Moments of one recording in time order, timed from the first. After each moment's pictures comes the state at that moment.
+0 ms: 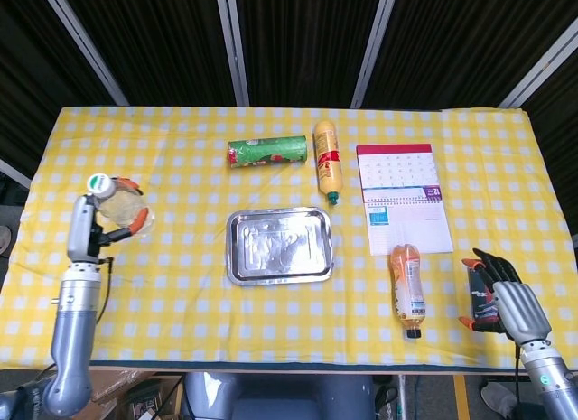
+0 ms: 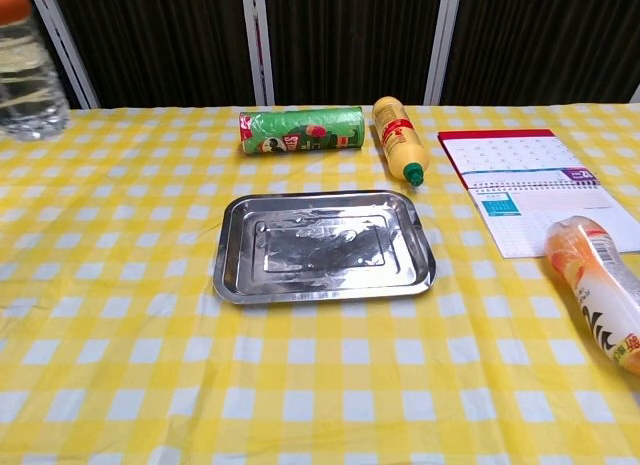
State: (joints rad) left arm -0.36 -1.35 -0.44 -1.90 1.07 1.32 -0.34; right arm 0.19 -1.10 0.00 -1.55 -1.51 1.26 0.29
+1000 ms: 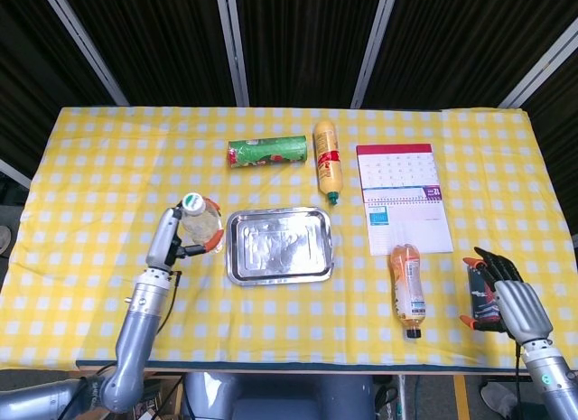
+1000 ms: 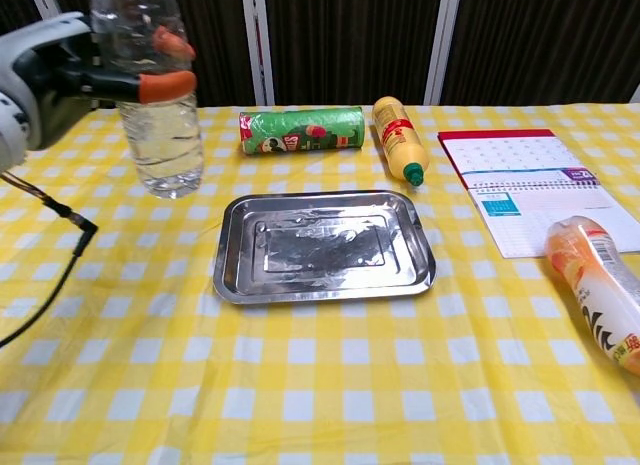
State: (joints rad) left arm -0.53 -1.66 -0.39 -1.81 1.07 1.24 -0.15; right arm 0.19 -1.09 0.00 -1.55 -1.52 1.27 0.30
